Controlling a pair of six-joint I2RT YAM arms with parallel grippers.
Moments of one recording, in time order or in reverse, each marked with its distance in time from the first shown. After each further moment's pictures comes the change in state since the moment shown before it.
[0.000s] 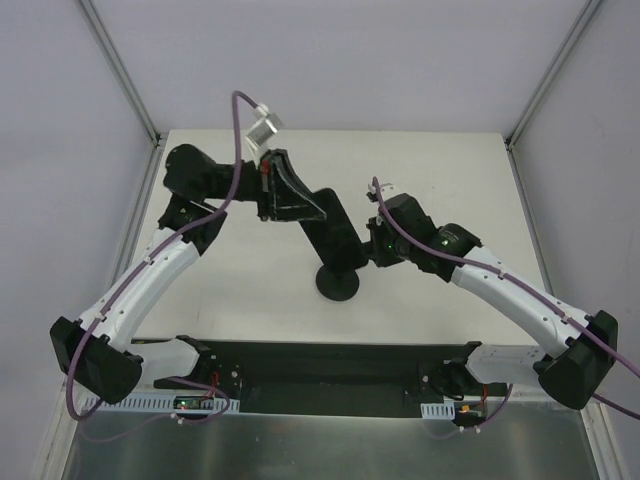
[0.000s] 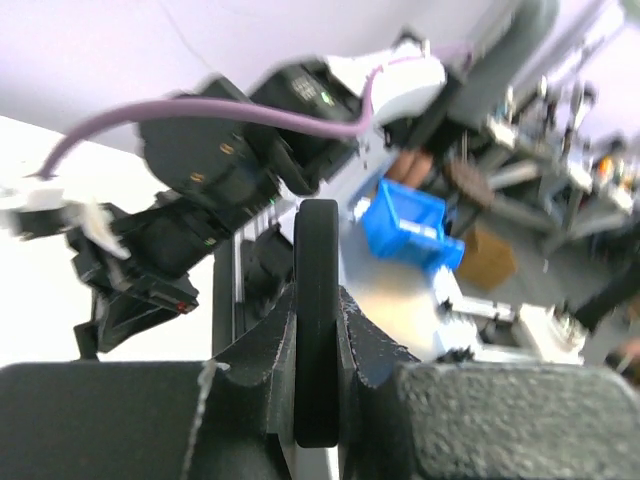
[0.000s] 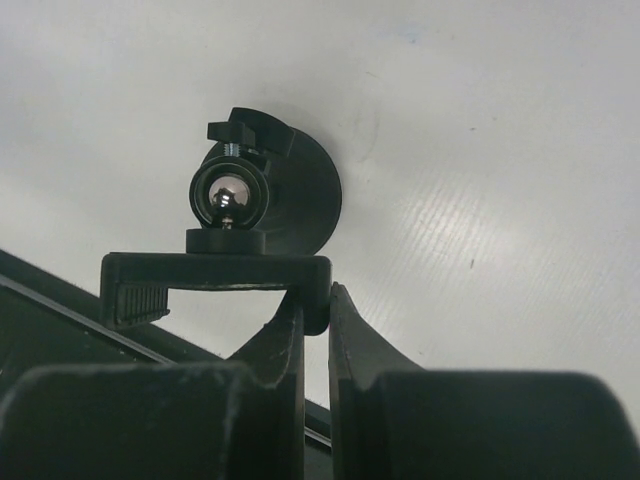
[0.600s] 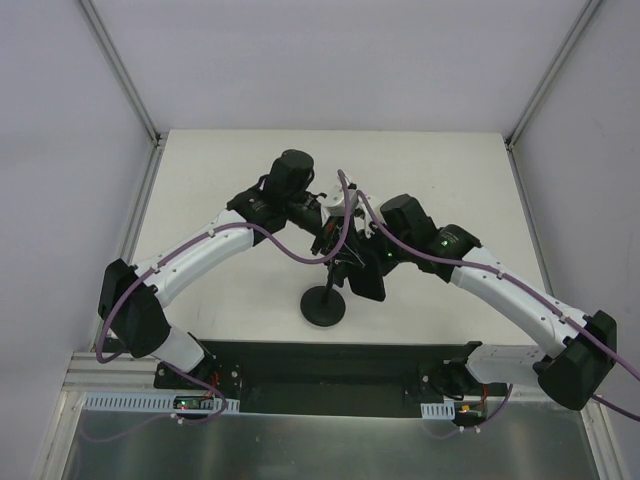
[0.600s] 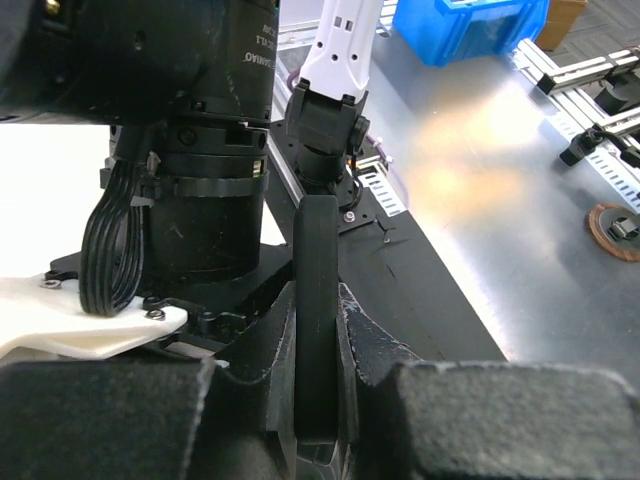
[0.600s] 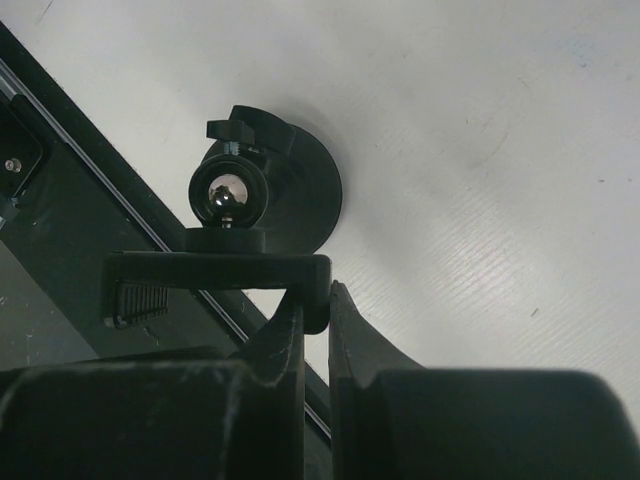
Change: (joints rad) left arm -0.183 0.270 0.086 -0.511 0.084 1.005; right arm -0.012 -0.001 -0.027 0.027 -0.309 -0.236
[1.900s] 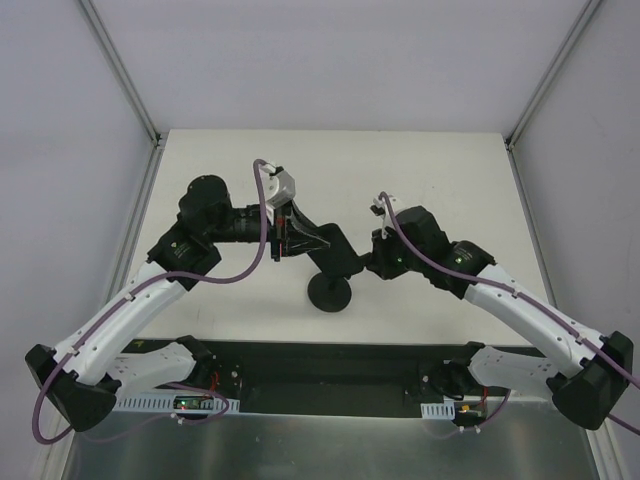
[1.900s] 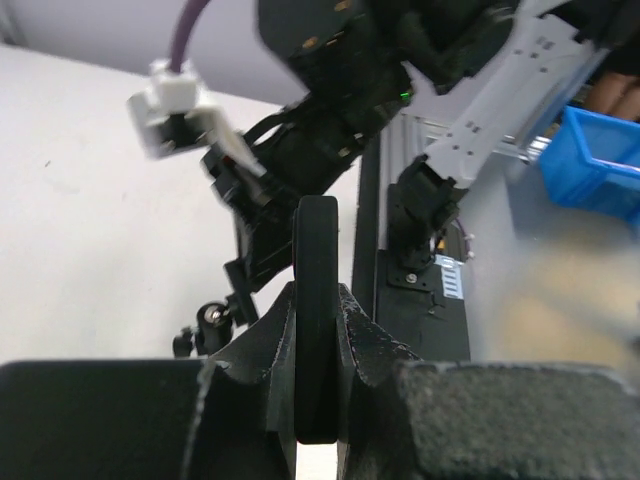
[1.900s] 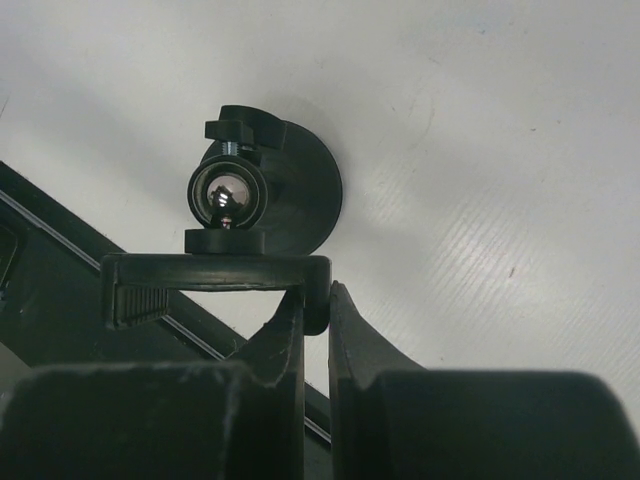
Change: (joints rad) left arm 0.082 -0.509 -0.277 0.129 -0.496 -0.423; right arm 0.002 -0.141 -0.132 0.071 0.193 0.187
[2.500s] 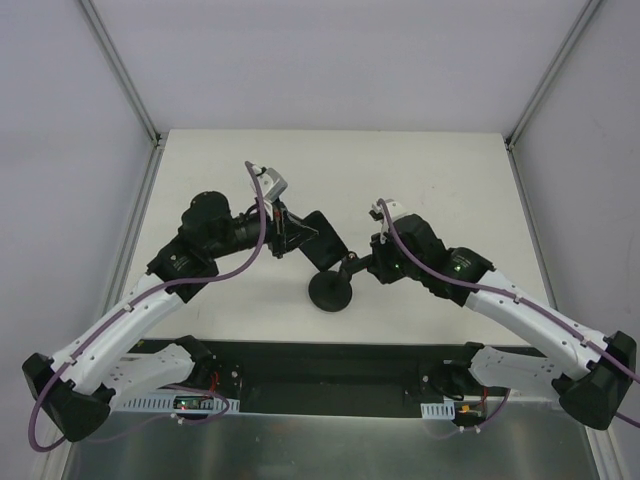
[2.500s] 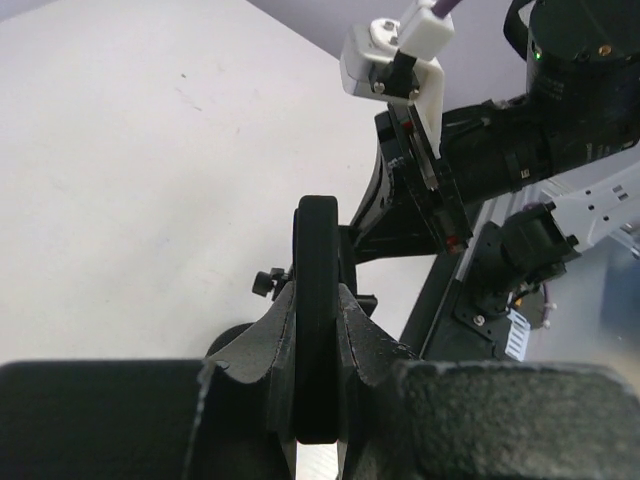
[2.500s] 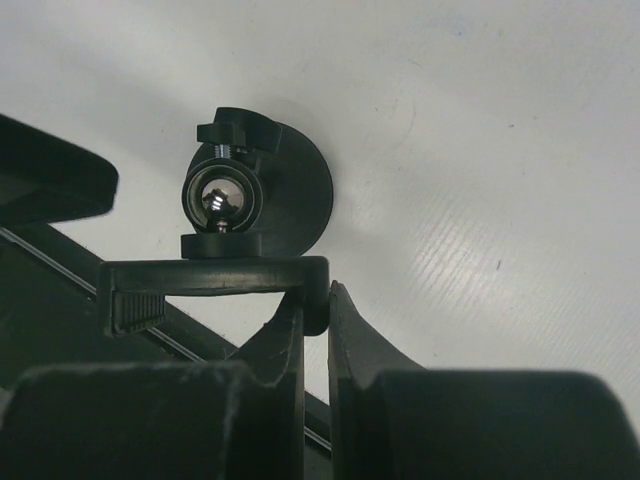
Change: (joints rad) left arm -0.005 -0.093 -0.113 -0.024 -0.369 -0.096; right arm 0.092 -0.001 -0.001 -0.004 0.143 0.030
